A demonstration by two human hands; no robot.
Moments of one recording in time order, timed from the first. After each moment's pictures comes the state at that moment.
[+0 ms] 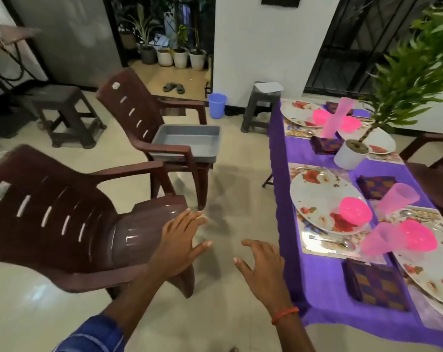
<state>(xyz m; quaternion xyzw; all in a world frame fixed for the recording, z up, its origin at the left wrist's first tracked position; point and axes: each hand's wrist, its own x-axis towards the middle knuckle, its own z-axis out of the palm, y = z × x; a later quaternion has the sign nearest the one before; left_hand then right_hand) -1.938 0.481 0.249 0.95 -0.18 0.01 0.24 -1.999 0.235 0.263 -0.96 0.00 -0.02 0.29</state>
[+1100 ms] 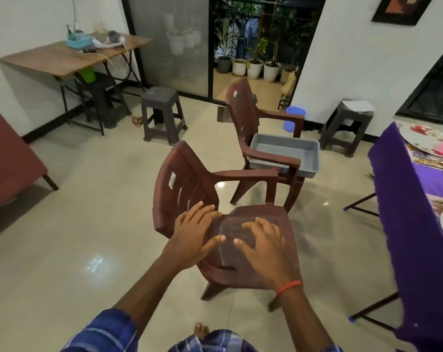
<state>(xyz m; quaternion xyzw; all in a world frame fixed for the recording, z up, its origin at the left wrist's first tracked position) -1.979 0.908 0.261 0.97 -0.09 0.05 0.23 -1.964 0.684 0.289 -0.95 -0.11 0.06 0.29</state>
